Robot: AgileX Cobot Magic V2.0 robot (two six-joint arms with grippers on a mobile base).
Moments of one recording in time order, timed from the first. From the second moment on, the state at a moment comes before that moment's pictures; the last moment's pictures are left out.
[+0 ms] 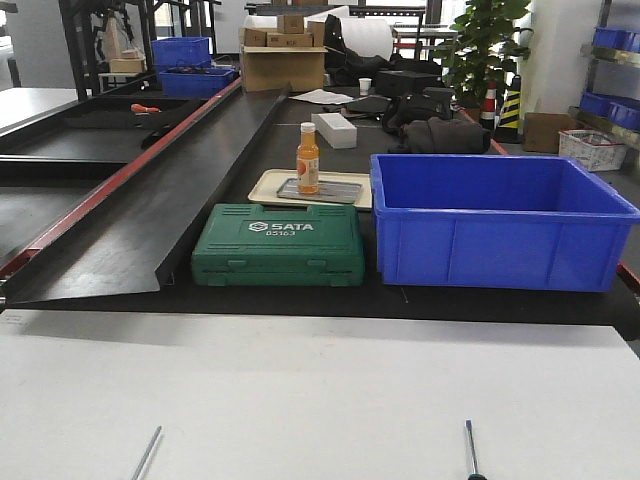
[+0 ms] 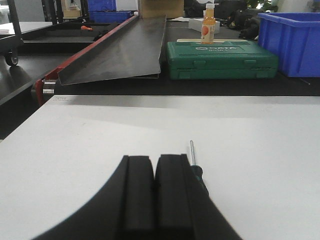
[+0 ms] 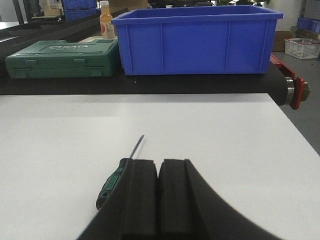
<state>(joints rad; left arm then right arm) -0.01 -0.01 0.03 -0.03 0.17 -0.01 0.04 -0.01 0.03 -0.08 0.19 0.13</state>
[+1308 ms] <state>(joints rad) -0.01 -0.01 0.03 -0.03 0.02 -0.01 0.04 -0.01 0.03 -0.08 0.11 0.13</state>
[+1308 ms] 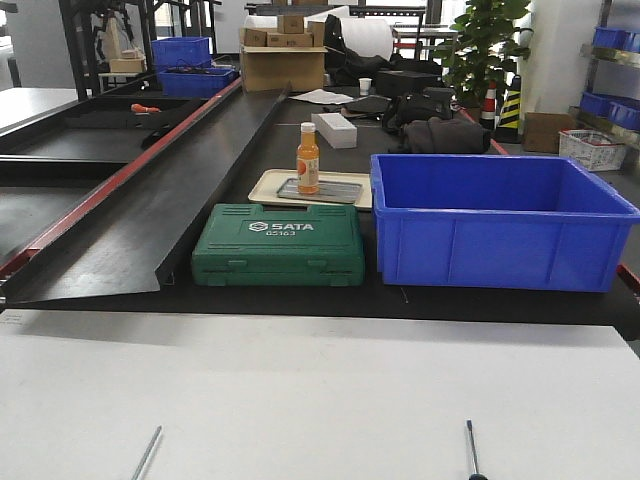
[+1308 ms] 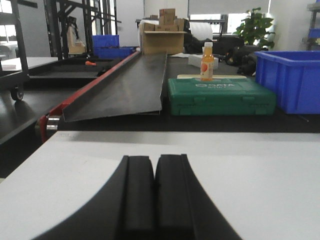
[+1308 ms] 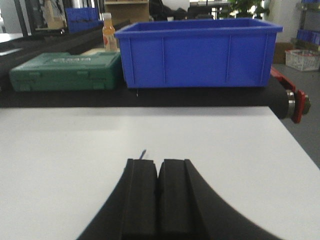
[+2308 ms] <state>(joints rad) -0.01 0.53 -0.29 -0.03 0.13 -0.01 0.04 0.58 -0.25 -0.09 0.19 0.11</state>
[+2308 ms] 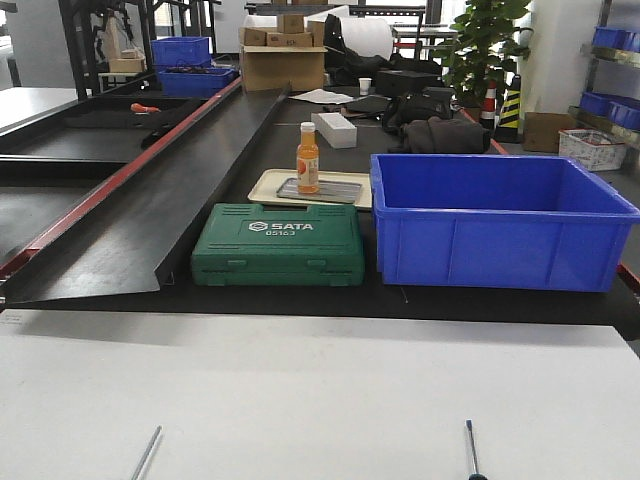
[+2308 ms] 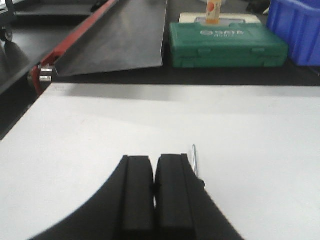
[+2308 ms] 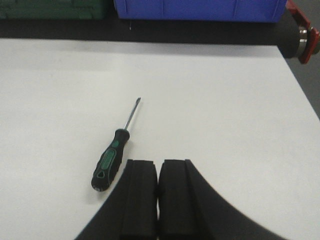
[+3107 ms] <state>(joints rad) -0.16 1.26 -0.74 -0.04 0.33 0.01 0.04 0.75 -0.25 -0.03 0.21 0.13</state>
